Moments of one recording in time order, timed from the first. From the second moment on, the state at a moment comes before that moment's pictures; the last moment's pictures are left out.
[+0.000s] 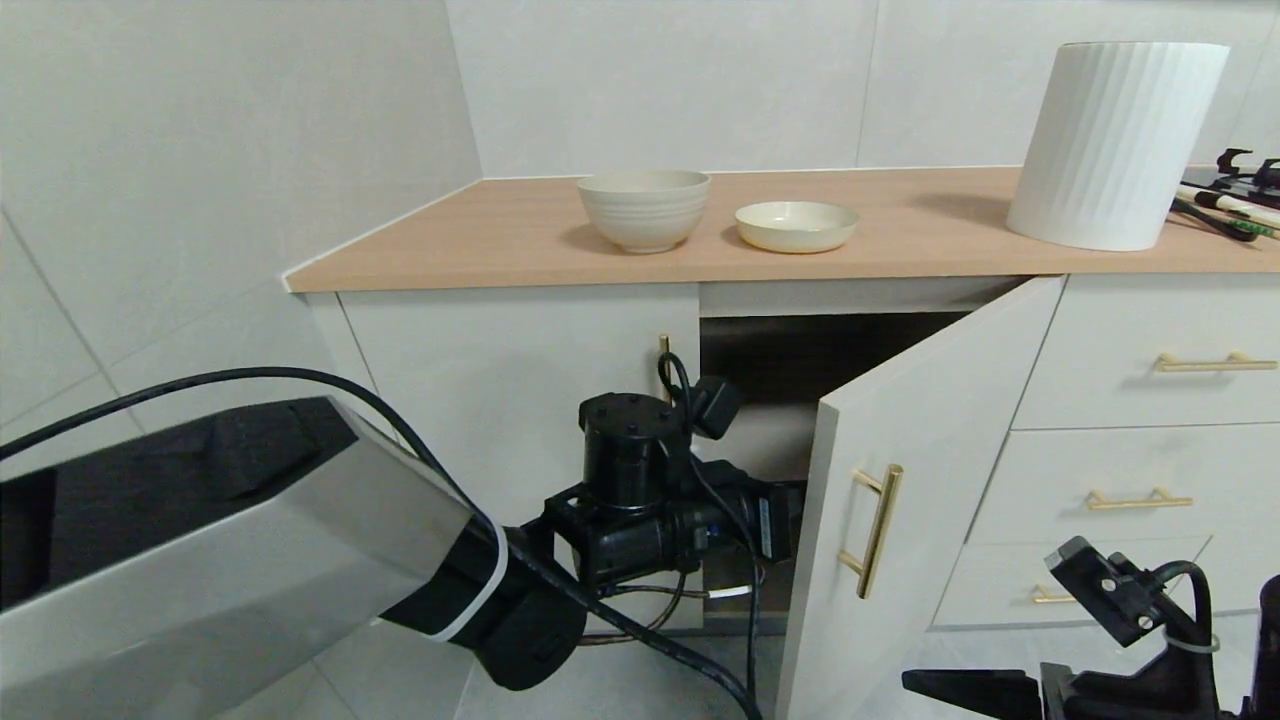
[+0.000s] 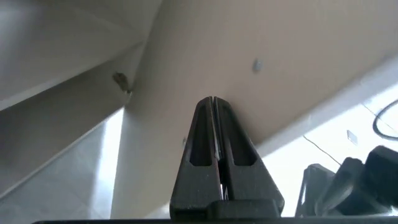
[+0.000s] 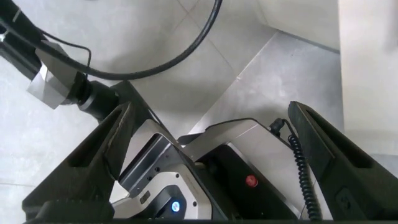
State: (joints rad) left arm -0.76 2.17 -1.00 -0.99 -0.39 -0.44; right arm 0.70 1.45 -0.10 -1.03 0.39 0.45
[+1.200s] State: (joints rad) left arm -0.79 2.22 -1.22 -0.80 -0.40 -0.44; right arm 0.72 1.44 -0.10 -1.03 0.39 0.45
